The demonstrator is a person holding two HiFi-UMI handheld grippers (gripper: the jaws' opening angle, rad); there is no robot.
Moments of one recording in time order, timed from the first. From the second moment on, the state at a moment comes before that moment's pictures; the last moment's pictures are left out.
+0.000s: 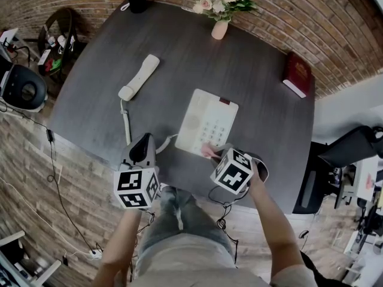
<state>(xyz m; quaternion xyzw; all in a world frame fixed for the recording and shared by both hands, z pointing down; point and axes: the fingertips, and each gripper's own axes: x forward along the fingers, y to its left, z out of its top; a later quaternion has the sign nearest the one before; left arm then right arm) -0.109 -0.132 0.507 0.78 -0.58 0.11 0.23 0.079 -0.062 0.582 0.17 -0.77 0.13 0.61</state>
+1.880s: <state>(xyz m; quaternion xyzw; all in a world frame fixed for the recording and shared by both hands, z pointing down) -0.025 -0.201 0.323 0.85 -0.52 0.01 0.09 0.192 -0.129 0.311 0.60 -0.79 0.11 -0.06</state>
